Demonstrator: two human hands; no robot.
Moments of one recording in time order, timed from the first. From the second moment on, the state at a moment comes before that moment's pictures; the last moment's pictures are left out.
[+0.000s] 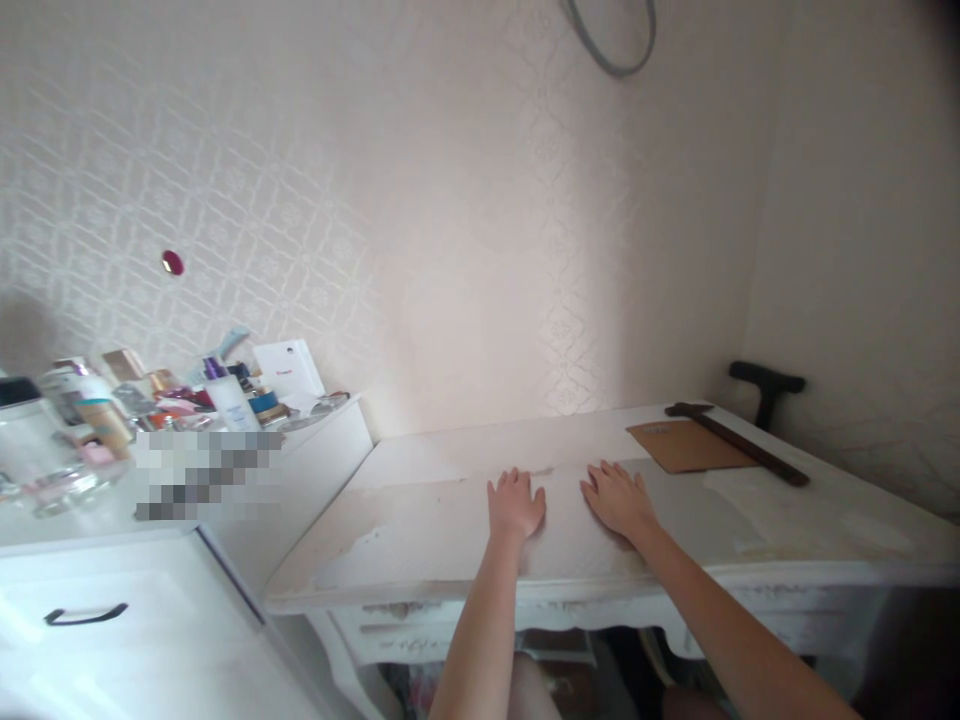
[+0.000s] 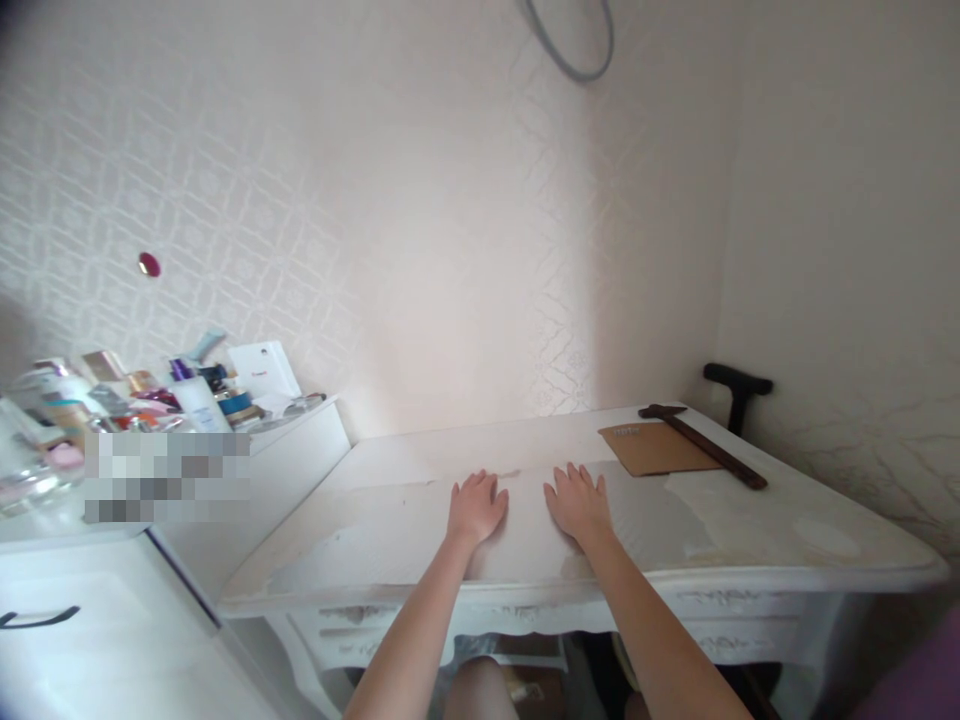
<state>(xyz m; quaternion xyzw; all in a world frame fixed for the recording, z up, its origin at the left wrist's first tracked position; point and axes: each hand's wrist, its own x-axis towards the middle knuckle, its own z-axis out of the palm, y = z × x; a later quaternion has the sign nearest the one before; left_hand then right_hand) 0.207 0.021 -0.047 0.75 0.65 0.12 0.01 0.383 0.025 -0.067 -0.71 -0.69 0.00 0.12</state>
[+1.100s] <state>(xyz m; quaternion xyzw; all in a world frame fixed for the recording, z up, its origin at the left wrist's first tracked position) 0.207 0.021 -0.045 0.75 0.65 0.11 0.01 0.383 0.024 -0.066 -0.71 -0.69 0.01 0.13</state>
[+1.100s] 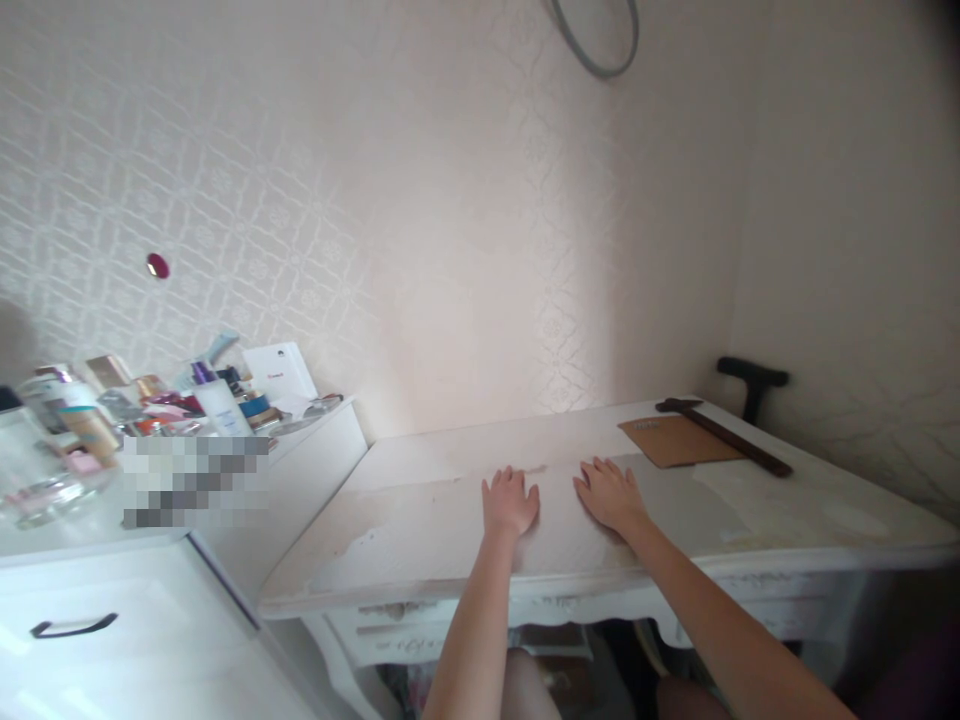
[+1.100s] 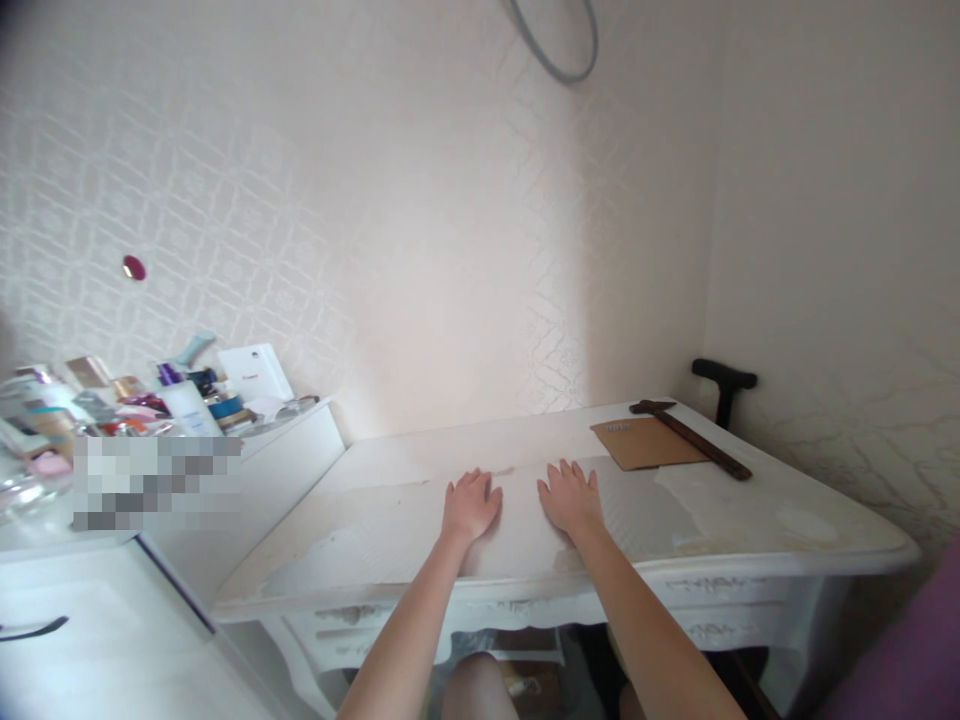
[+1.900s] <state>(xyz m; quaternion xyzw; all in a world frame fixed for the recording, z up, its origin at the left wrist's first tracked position) 0.207 0.022 -0.046 0.75 0.65 0.11 0.01 0.382 0.025 -0.067 -0.71 -0.69 0.01 0.13</state>
